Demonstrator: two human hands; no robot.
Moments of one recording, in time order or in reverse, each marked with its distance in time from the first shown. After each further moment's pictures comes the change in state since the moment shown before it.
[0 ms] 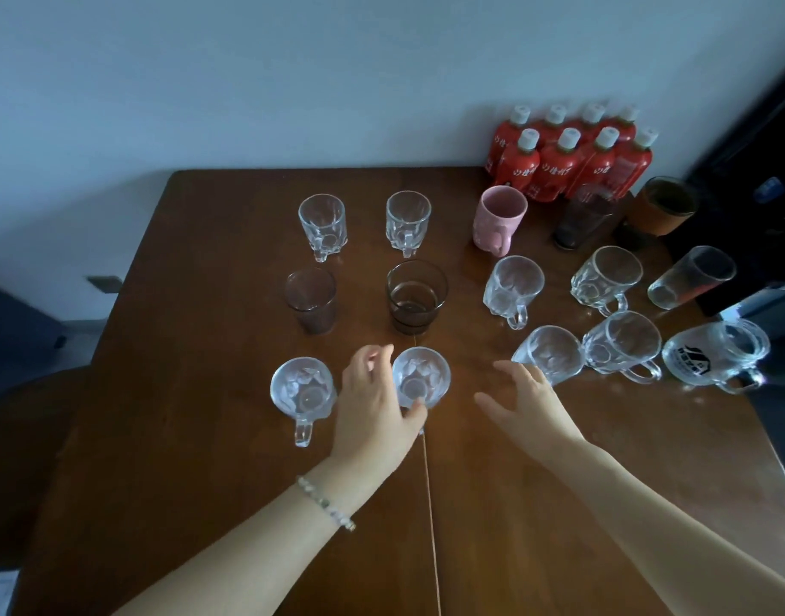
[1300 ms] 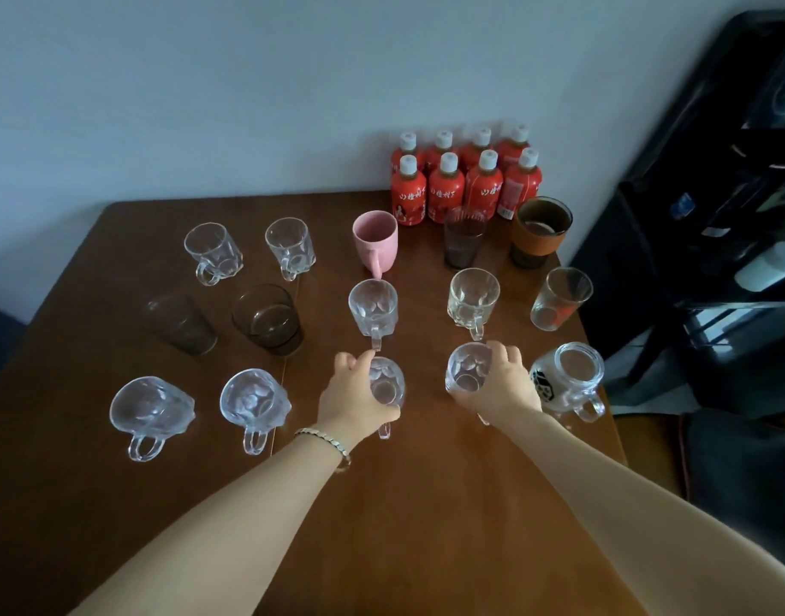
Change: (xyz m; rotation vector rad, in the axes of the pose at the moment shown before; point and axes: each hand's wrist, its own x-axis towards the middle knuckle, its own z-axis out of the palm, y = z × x) left_hand 0.056 0.163 0.119 0.086 -0.234 -0.251; right_hand 0.081 0.152 -0.127 -0.054 -0.016 0.052
